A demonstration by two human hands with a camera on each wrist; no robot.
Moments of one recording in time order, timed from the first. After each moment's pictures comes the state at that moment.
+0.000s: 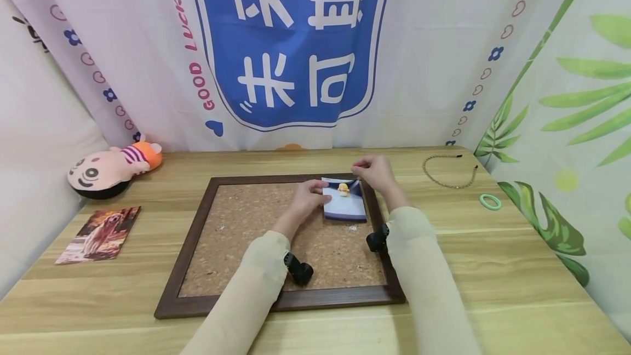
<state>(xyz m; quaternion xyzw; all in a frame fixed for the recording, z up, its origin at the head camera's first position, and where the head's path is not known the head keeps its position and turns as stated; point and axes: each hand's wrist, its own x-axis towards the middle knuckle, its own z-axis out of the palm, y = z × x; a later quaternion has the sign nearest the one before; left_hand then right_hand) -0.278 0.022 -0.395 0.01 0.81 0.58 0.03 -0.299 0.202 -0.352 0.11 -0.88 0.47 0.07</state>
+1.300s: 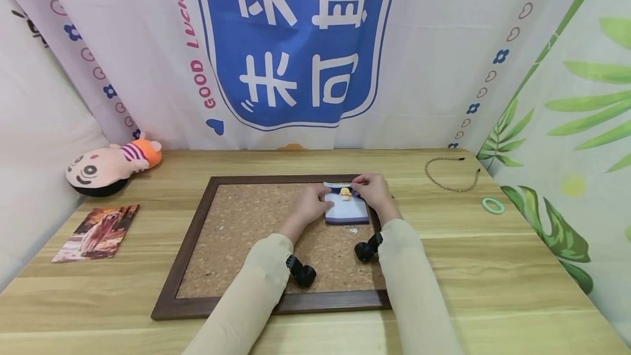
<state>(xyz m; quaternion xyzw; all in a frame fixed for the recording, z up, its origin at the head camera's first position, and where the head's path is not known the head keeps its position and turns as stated) -0.279 0.024 -0.398 0.10 0.95 0.31 0.01 -0.305 0.196 -0.402 0.02 -0.88 0.47 0.03</state>
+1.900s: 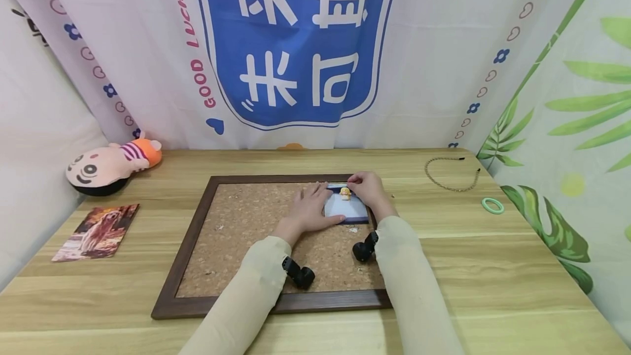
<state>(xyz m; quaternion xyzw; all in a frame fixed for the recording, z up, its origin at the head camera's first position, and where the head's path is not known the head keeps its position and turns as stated) -0.270 0.018 -0.405 0.21 0.97 0.12 0.03 -0.306 0.187 -0.395 0.05 -0.91 0.42 0.02</state>
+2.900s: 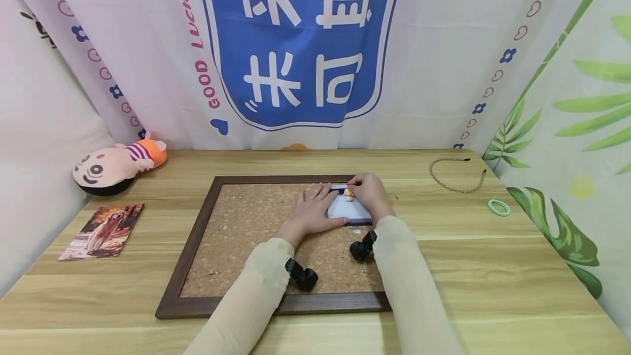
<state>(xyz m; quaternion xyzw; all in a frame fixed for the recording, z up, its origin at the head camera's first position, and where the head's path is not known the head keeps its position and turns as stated) -0.272 0.017 -0.412 0.22 0.97 0.10 0.05 -0.309 0.178 -0.400 0.06 -0.92 0.38 0.04</state>
